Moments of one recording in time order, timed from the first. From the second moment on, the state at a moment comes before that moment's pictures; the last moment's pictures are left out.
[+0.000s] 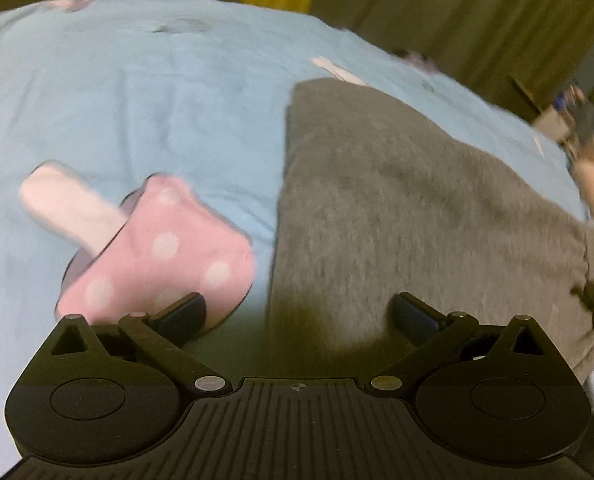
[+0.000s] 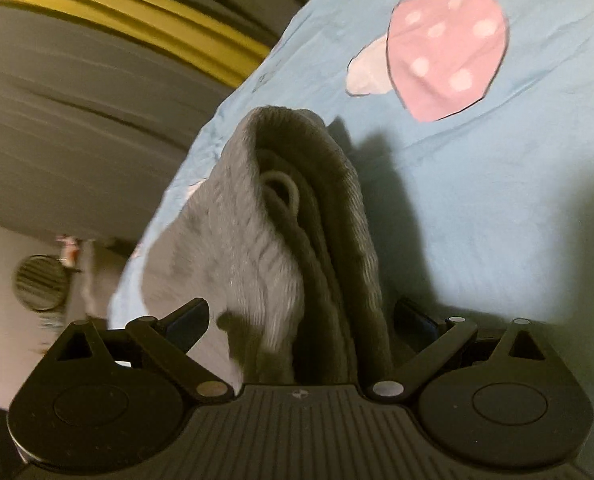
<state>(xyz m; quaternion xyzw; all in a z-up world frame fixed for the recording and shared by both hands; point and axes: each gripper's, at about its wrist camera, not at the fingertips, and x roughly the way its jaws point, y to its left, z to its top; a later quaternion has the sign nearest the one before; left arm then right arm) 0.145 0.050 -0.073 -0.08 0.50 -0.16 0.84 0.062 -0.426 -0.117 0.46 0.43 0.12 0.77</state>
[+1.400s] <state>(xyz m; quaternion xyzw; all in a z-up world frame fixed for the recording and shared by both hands) 0.141 -0.034 -0.034 0.02 0.41 -0.10 0.91 0.083 -0.372 -0.038 0.13 0.32 -0.05 0.94</state>
